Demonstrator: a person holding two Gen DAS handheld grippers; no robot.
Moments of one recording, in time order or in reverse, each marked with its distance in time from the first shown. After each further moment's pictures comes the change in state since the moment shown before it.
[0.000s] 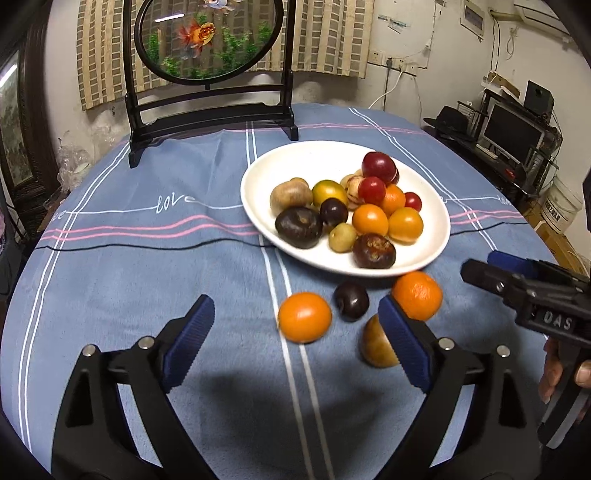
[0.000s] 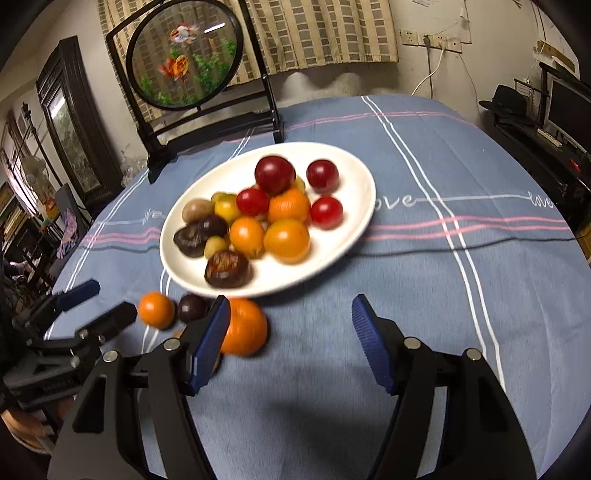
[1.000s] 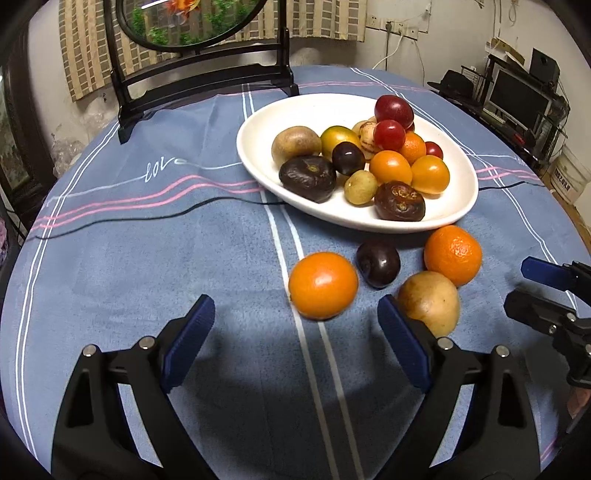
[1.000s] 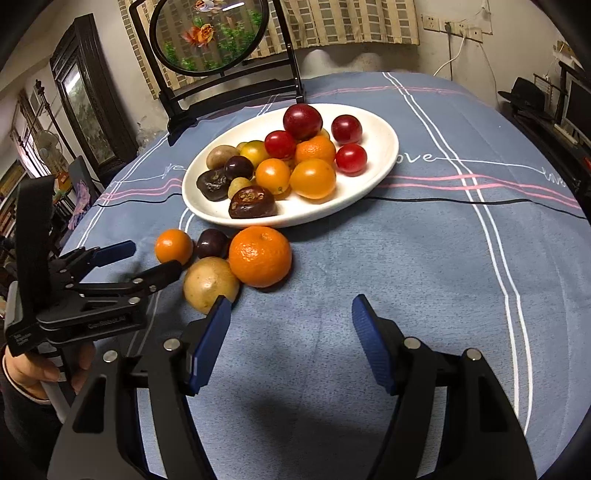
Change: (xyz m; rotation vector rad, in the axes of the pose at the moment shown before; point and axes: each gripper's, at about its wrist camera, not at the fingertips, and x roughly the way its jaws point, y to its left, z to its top) left arm 0.036 0.001 -0.013 0.064 0.119 0.034; right arm -0.002 0.013 -0.029 -0.047 0.074 0.055
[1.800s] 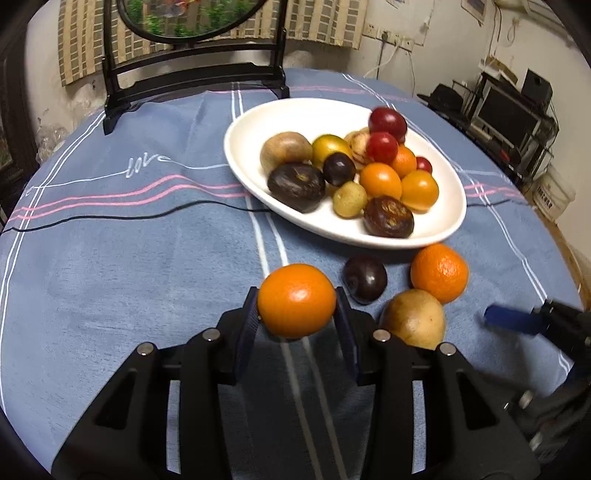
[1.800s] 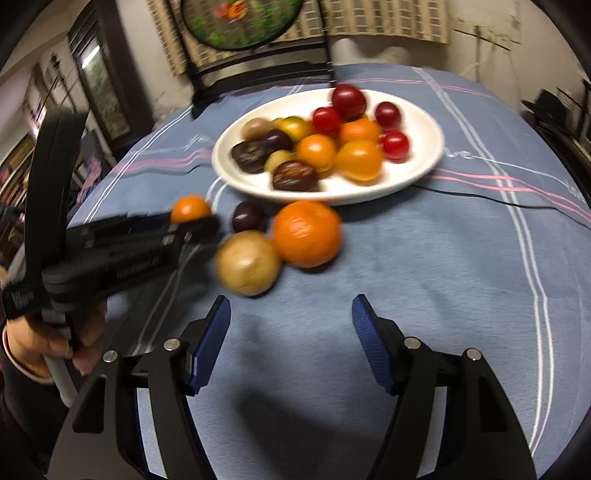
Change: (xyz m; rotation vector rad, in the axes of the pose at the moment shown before) left arm 0.004 0.010 0.004 -0.070 -0.016 -0.108; right arm 0.017 0.041 -0.009 -0.118 0.072 0.035
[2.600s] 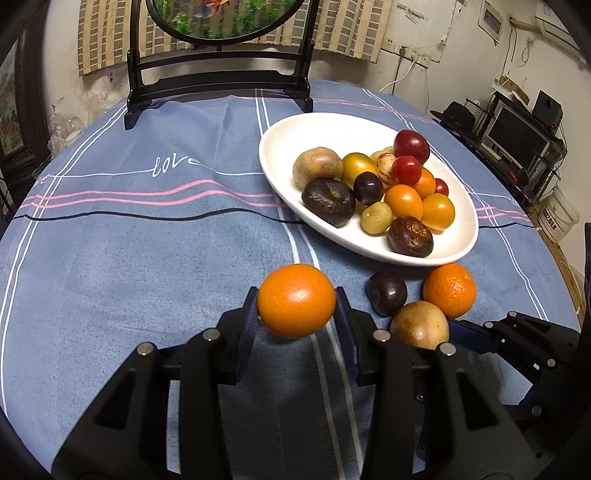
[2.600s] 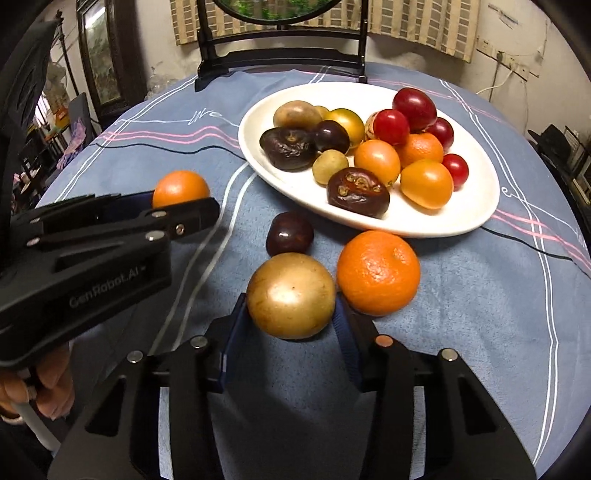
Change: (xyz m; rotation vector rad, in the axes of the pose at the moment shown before) left arm -0.007 0.018 0.003 -0.057 -0.024 0.015; right arm 0.050 0.040 0.026 -0.067 0.028 -0.137
